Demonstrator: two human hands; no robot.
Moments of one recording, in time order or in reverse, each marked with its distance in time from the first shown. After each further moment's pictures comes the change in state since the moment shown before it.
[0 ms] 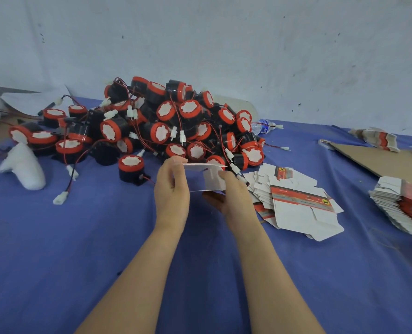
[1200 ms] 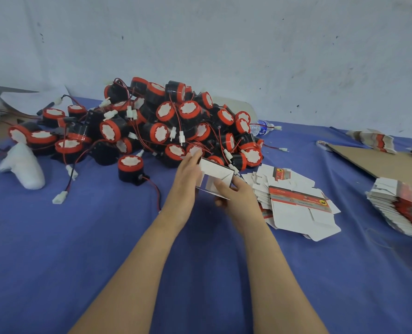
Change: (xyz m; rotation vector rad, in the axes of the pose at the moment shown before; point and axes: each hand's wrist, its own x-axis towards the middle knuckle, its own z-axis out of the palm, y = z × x) left_hand 0.009 -0.001 0.004 -0.004 -0.391 -0.011; right_hand -0.005 0.001 -0.018 -0.142 -0.115 -0.153
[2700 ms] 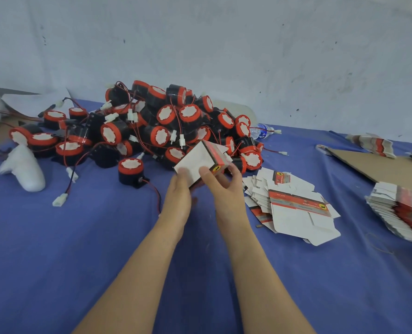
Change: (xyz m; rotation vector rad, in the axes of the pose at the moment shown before) left_hand -0.002 -0.003 0.004 -0.225 0.233 -0.302; right_hand -0.004 -0.004 0.031 0.210 0.060 -0.056
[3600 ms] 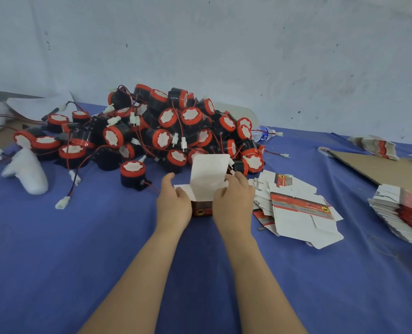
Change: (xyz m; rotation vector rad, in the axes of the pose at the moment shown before) left_hand 0.004 -0.005 -0.010 0.459 0.211 0.114; right_hand 0.000 -0.002 -0.004 -1.168 0.215 -0.307
